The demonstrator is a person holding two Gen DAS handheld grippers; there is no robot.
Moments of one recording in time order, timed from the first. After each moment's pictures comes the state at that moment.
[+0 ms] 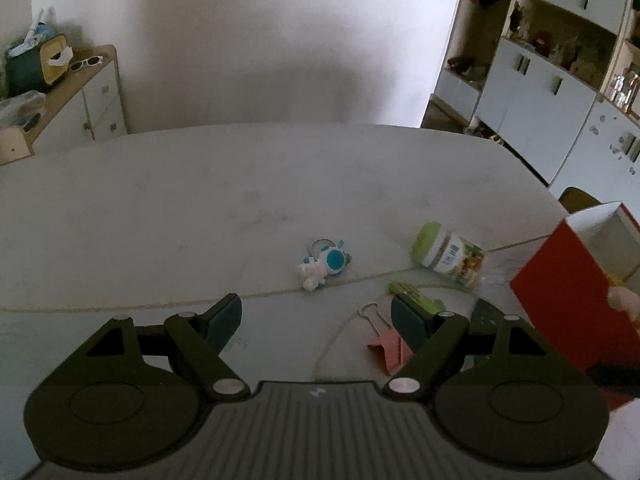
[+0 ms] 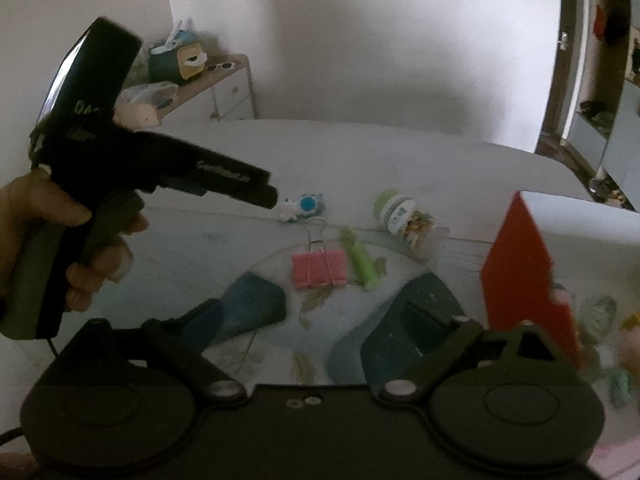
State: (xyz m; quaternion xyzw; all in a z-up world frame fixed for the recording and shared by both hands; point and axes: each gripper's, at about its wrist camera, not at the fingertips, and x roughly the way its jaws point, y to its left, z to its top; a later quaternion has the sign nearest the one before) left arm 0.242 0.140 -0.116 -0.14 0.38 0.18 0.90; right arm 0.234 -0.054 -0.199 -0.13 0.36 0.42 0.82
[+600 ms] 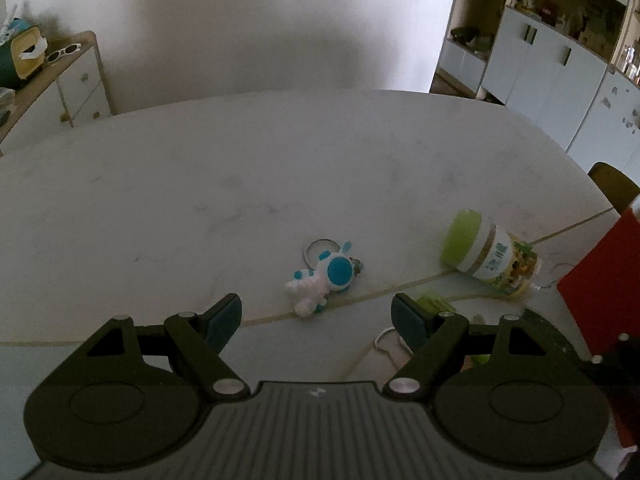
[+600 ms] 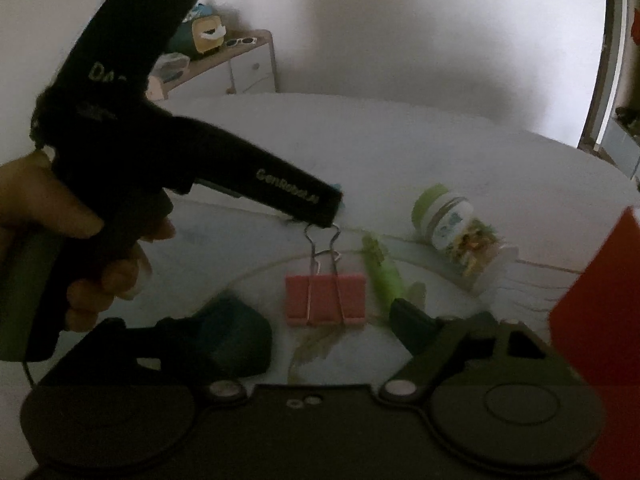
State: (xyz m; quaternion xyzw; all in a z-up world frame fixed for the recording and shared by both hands) left arm 0.304 0.157 -0.167 -0.13 0.42 0.18 0.88; right arm 0.283 0.004 -0.257 -0.15 0.36 0.46 0.80
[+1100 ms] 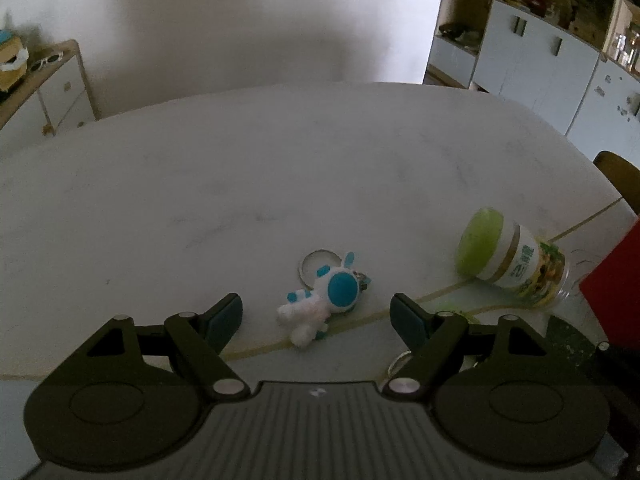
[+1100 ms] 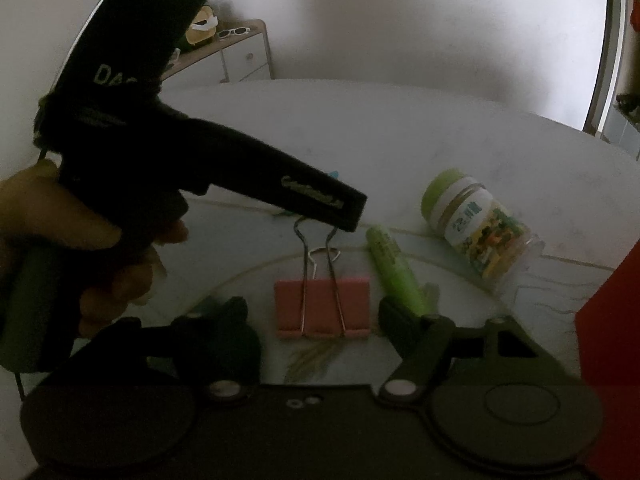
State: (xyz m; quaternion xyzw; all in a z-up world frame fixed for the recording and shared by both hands) left arm 0.320 0.161 -0.194 -0.11 0.41 0.16 0.89; right arm 0.288 0.017 -0.270 -0.15 0.38 0.45 0.79
